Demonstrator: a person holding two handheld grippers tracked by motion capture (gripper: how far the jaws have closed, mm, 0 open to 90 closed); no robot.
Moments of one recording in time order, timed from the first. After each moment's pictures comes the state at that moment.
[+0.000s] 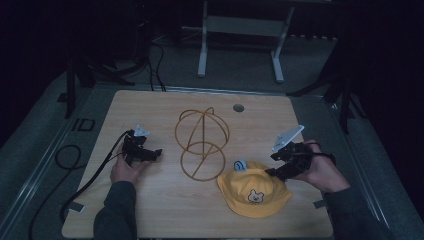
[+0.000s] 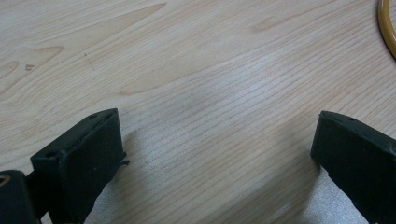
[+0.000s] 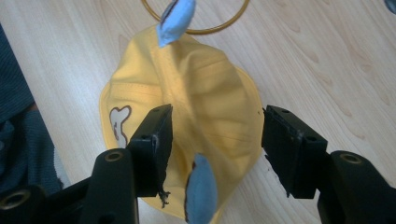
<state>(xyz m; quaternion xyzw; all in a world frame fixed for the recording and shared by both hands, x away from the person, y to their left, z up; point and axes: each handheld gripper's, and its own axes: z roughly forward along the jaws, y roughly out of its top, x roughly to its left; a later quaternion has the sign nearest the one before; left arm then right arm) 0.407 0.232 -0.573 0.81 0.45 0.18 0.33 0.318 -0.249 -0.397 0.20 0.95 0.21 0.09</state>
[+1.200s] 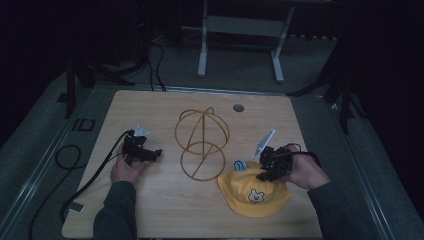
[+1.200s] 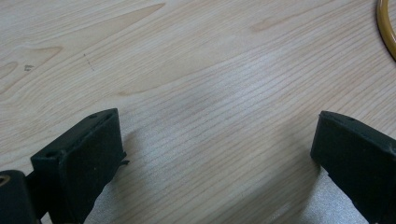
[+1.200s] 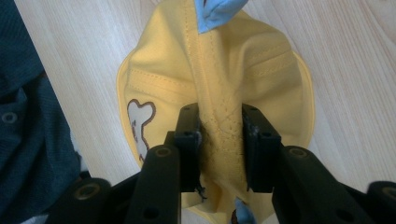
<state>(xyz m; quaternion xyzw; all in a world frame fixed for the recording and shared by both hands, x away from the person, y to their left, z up) 0.407 0.232 -0.573 0.81 0.45 0.18 0.33 0.330 -0.213 -0.426 0.17 0.98 0.12 0.02</state>
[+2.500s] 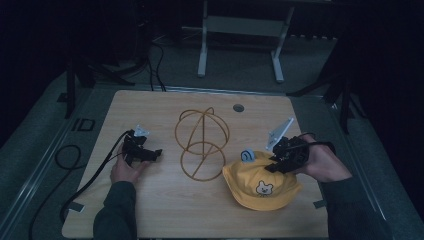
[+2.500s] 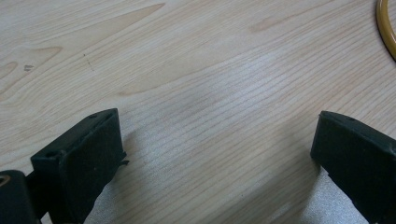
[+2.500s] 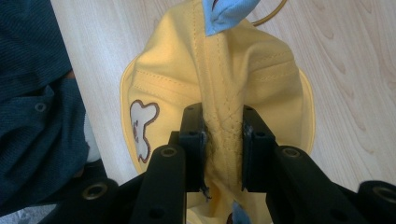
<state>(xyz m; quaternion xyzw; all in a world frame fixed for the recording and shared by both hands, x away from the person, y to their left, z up) 0.407 0.232 -0.573 0.81 0.45 0.18 0.33 0.322 -0.231 -0.370 0.14 0.98 0.16 0.04</state>
